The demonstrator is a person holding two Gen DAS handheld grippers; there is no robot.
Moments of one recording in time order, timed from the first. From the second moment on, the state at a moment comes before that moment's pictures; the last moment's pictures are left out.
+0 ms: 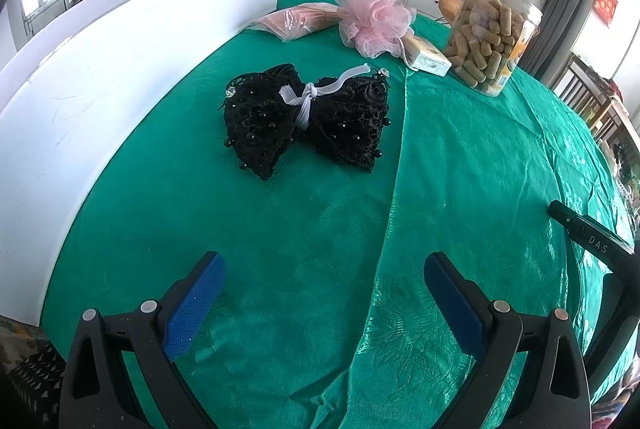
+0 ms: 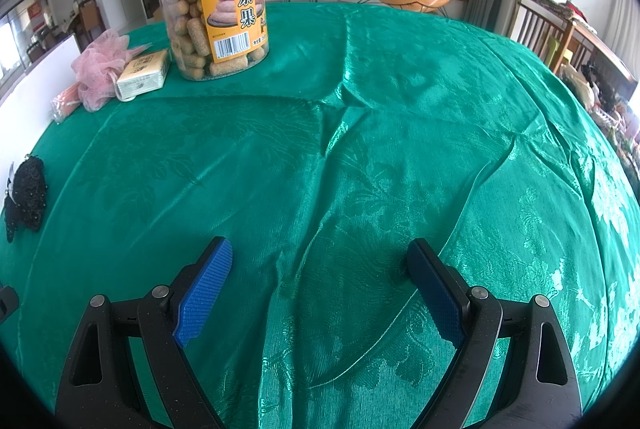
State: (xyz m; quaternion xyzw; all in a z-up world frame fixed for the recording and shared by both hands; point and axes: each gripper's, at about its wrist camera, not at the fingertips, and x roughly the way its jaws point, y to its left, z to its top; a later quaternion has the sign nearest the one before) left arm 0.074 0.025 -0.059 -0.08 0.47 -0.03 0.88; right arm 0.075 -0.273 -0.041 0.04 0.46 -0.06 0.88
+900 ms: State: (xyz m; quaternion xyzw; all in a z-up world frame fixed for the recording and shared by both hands) left arm 0.068 0.035 -0.047 -0.10 0.44 -0.03 0.89; right arm 0.076 -0.273 -0.041 0.04 0.46 -0.06 0.88
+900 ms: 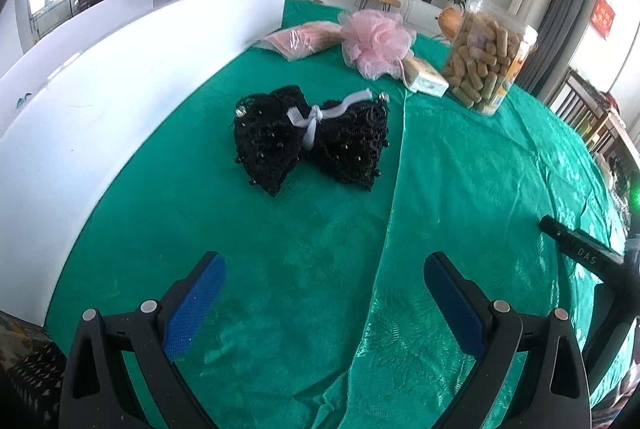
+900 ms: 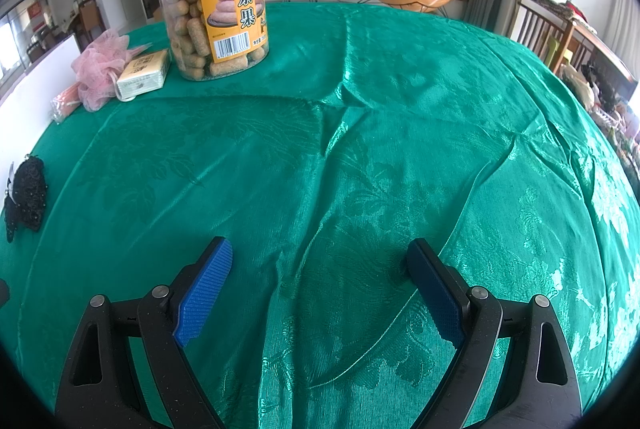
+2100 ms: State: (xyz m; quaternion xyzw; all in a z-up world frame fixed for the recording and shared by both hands) left arm 0.058 0.092 -0.047 -0.23 0.42 0.03 0.88; right arm 0.204 -0.104 0.044 -0.10 0.42 0.15 0.89
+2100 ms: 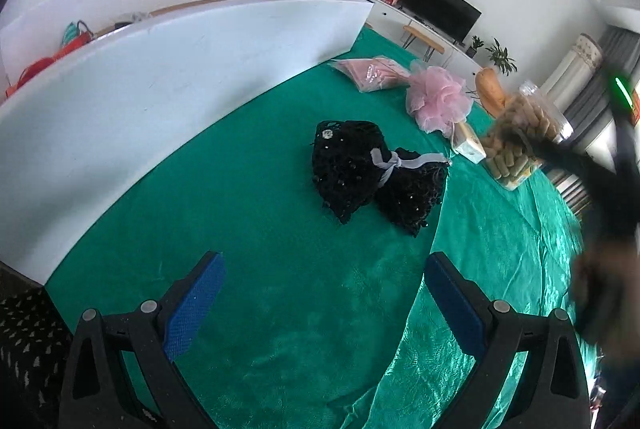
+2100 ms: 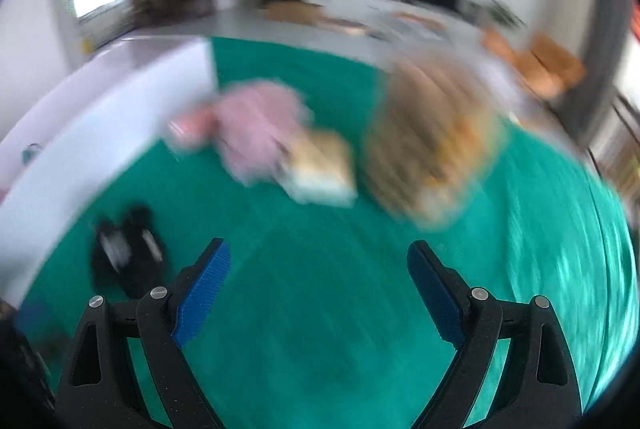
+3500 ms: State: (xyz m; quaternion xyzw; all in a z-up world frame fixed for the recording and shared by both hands) left arm 0.064 0.072 -0.053 -0.20 0.44 -0.01 0.87; right arm 0.082 -0.287 -0.032 0.01 0.45 0.02 0.89
